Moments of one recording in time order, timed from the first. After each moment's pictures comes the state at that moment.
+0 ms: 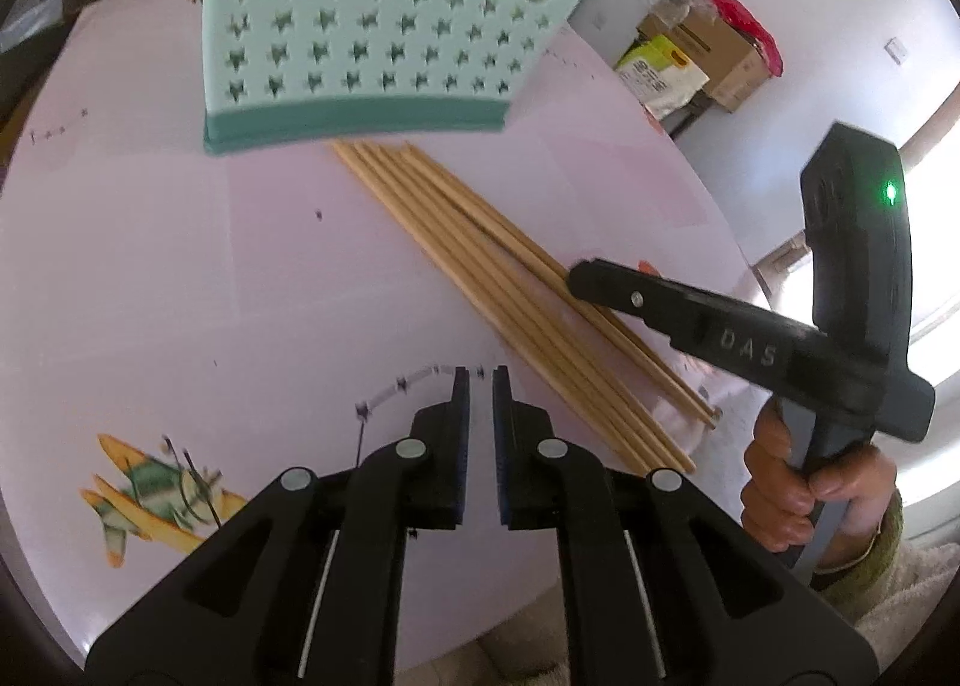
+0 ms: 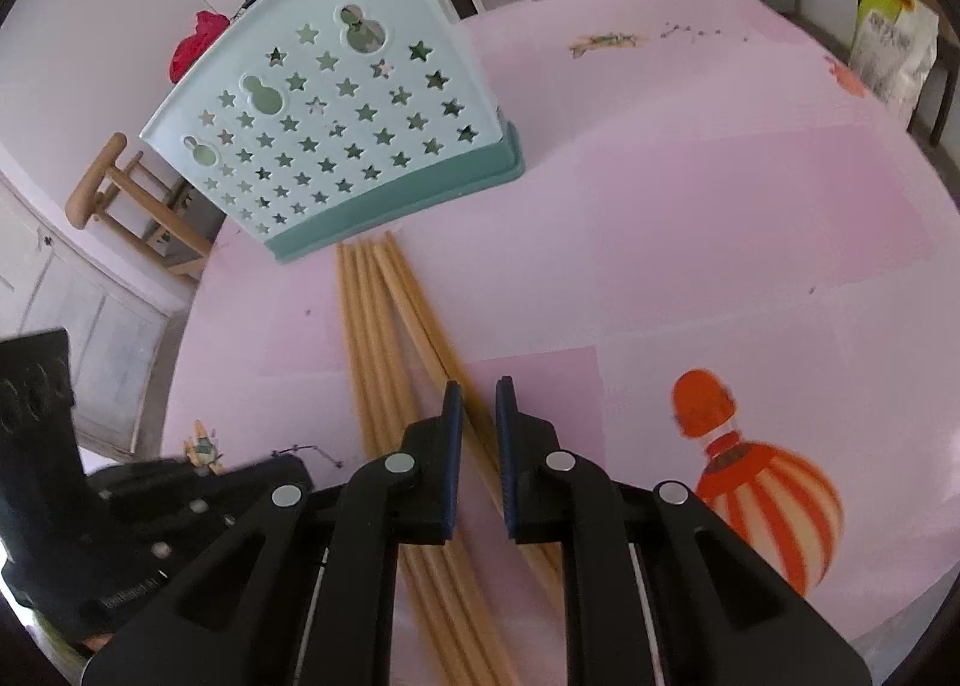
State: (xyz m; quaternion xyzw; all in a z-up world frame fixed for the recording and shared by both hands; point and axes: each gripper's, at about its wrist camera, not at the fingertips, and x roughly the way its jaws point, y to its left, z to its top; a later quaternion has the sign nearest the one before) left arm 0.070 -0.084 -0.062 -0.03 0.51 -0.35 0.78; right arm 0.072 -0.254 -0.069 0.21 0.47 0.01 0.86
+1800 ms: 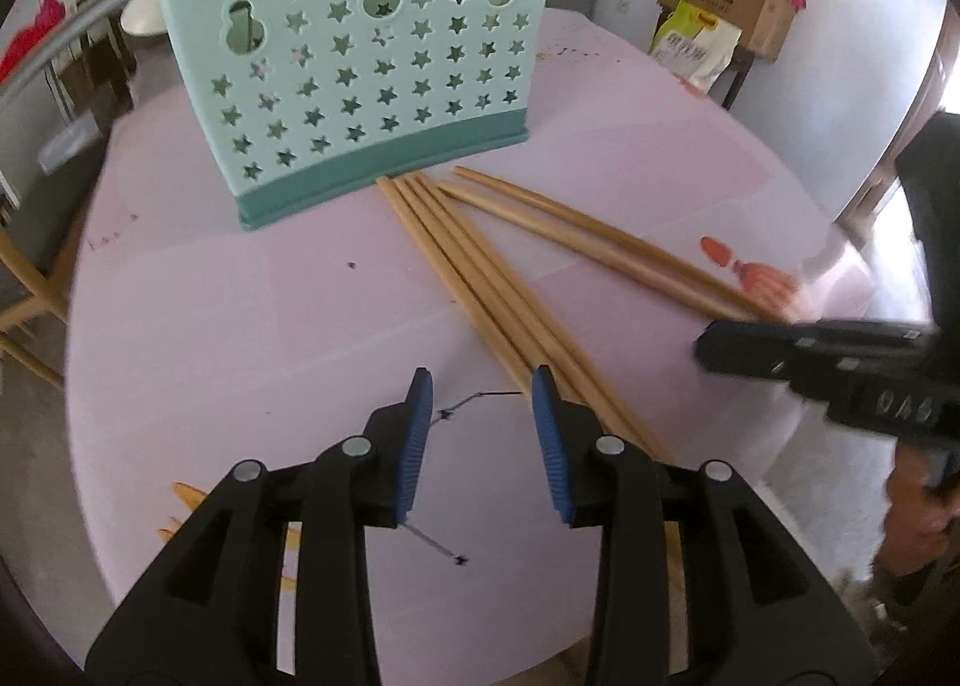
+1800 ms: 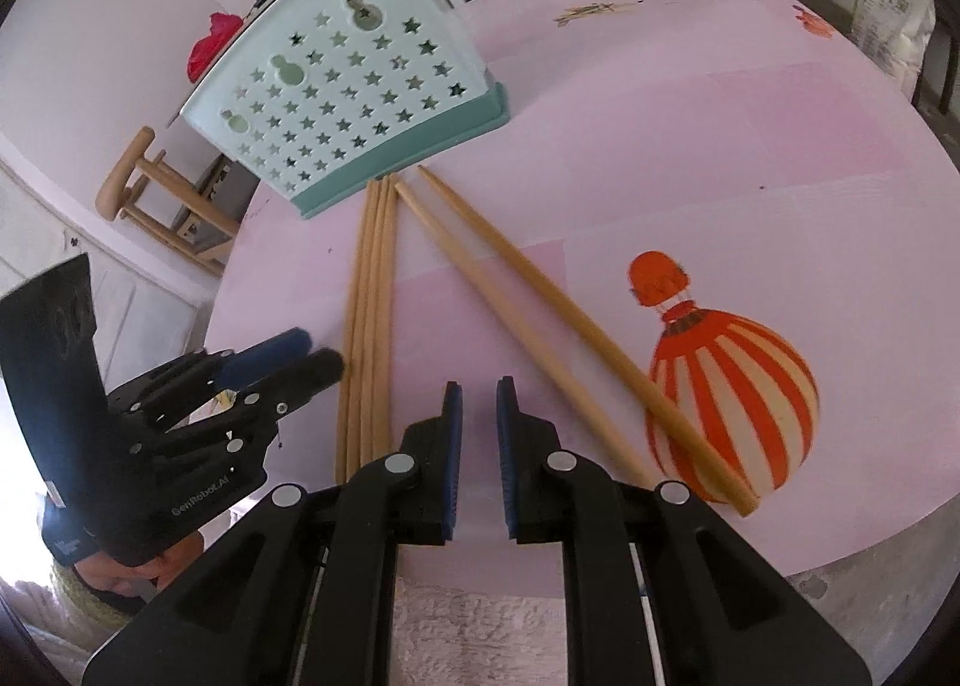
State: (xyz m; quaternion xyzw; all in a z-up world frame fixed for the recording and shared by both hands) left arm 0.055 -0.103 -0.058 0.12 0.46 -0.28 0.83; right arm 0.024 -0.269 -0.070 0.25 0.48 0.04 0.84
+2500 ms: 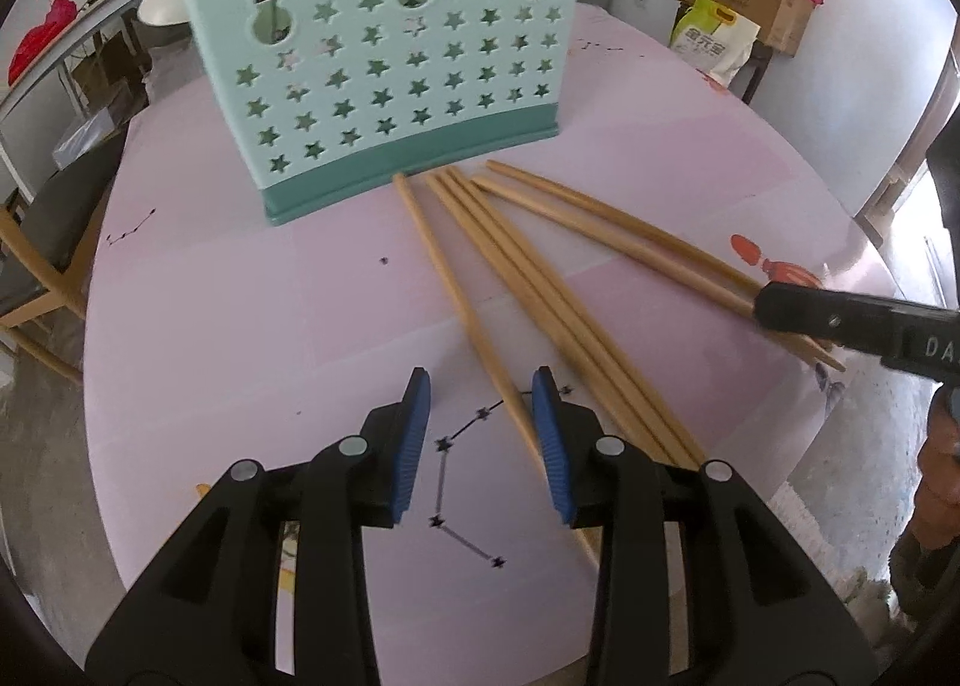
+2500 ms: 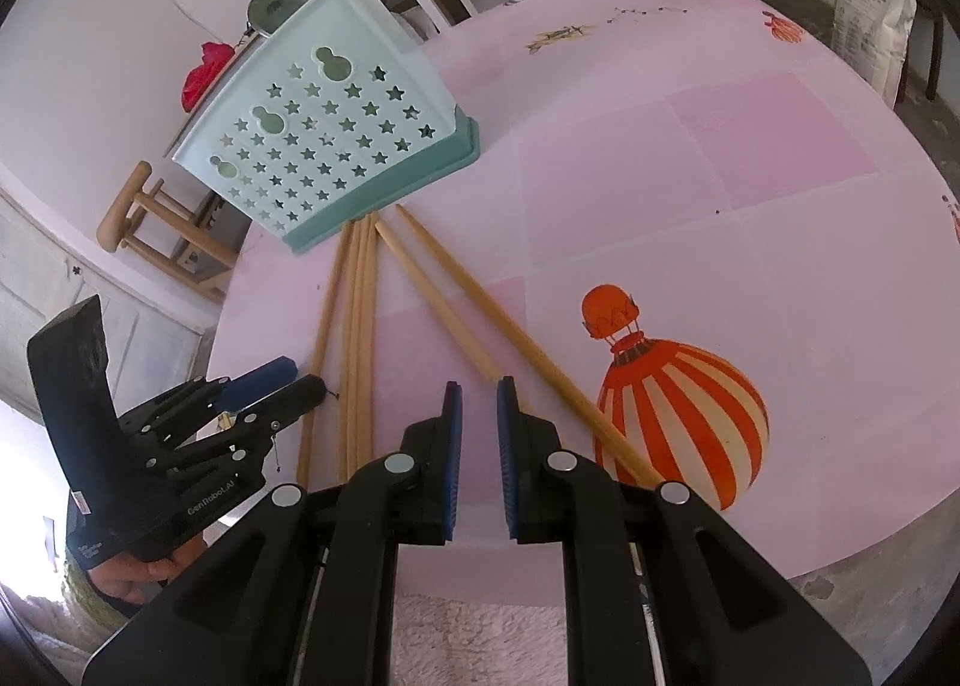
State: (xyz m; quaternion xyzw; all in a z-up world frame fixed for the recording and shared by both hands) left arm 0.059 -0.089 -0.058 0.12 0.46 -0.27 0.84; right arm 0.020 -0.288 -0.063 0.26 0.46 0.03 0.85
